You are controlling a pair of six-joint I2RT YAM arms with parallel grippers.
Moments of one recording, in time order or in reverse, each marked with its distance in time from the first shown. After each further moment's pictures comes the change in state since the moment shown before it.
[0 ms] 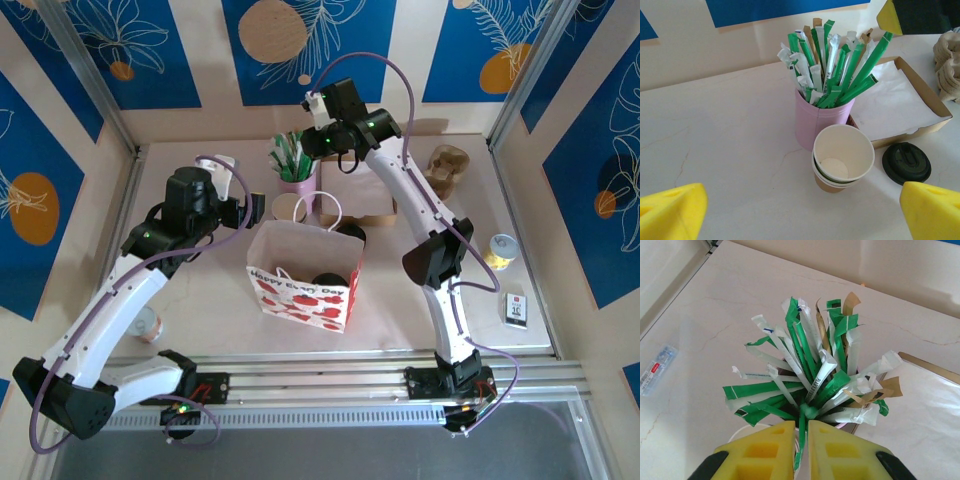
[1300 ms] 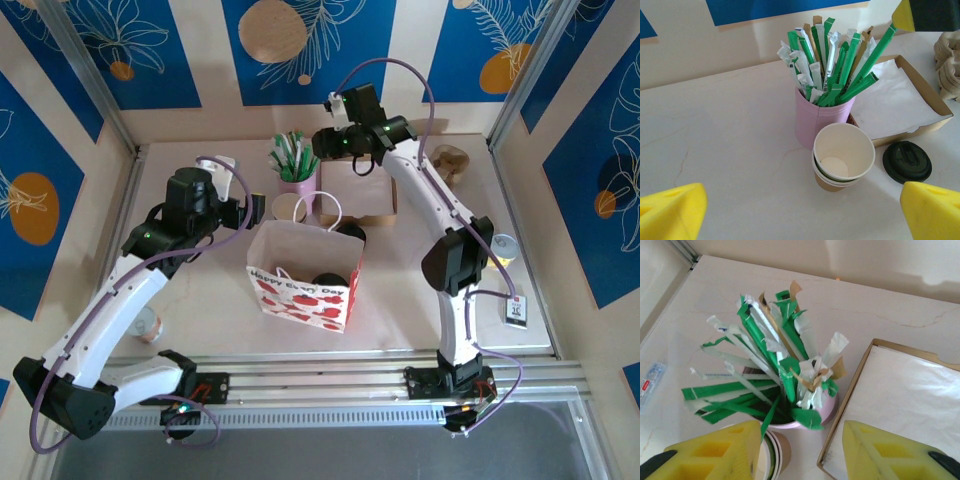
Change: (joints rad) left arm 0.000 -0.001 -0.006 0.000 0.000 0.001; right arm -0.076 -0.137 -0.304 0.187 -0.019 0.075
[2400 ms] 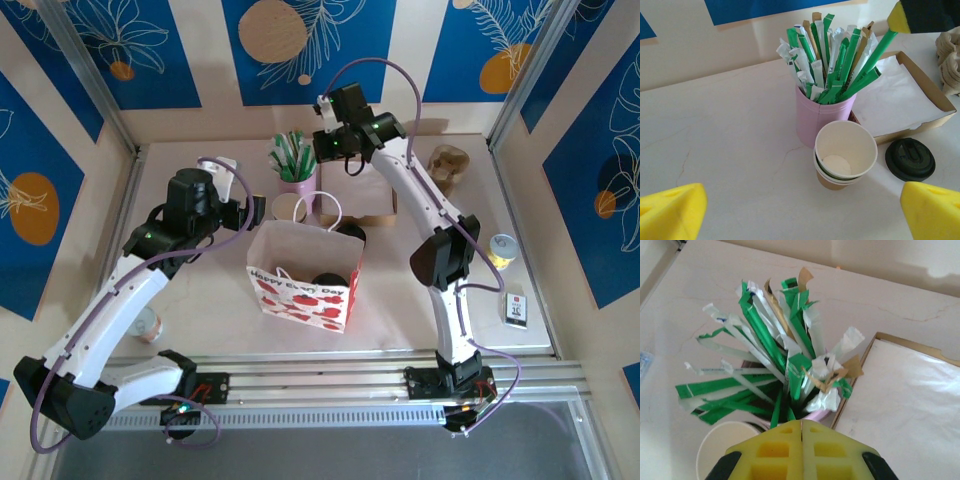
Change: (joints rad) left arm 0.000 0.000 -0.012 0.007 0.000 0.018; right arm 0.037 0.074 0.148 -0.135 0.061 -0.022
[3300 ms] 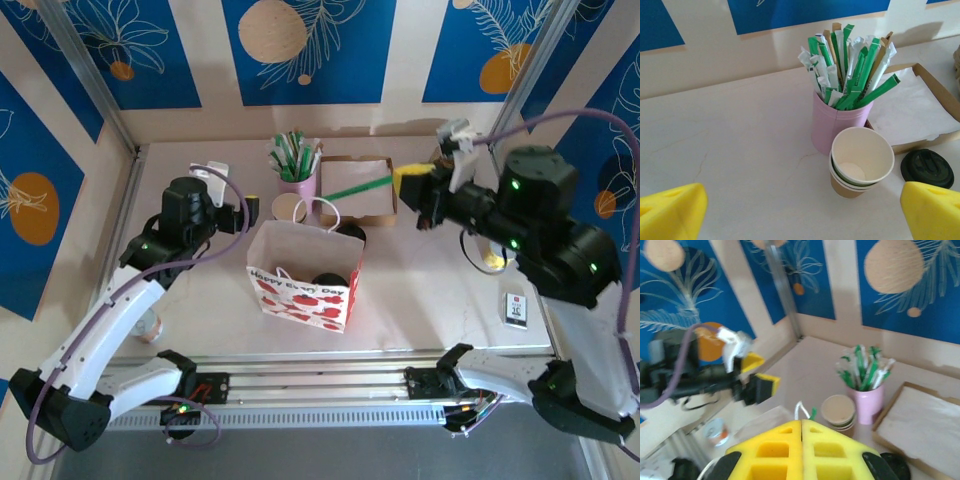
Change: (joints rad) left arm 0.002 -0.071 -0.080 0.065 -0.076 -0.005; right arm 0.154 -1.099 -0.549 0.017 -0.056 0.059
